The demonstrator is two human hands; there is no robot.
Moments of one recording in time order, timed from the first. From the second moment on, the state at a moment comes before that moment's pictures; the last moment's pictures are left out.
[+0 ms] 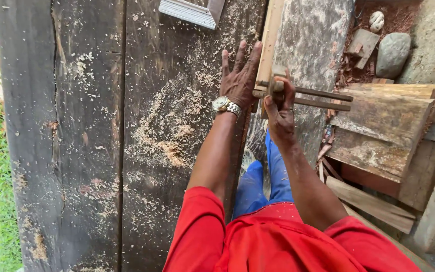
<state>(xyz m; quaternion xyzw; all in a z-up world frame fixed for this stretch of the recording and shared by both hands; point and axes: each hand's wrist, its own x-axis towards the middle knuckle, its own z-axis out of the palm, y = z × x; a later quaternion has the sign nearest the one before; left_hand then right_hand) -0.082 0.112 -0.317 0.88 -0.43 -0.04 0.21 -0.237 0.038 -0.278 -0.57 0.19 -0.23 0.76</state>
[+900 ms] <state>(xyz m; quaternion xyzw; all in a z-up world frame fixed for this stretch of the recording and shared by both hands) -0.076 0.107 -0.299 0.87 -0.44 -0.06 0.23 -0.187 0.000 -0.279 -0.64 0.24 -0.20 0.71</state>
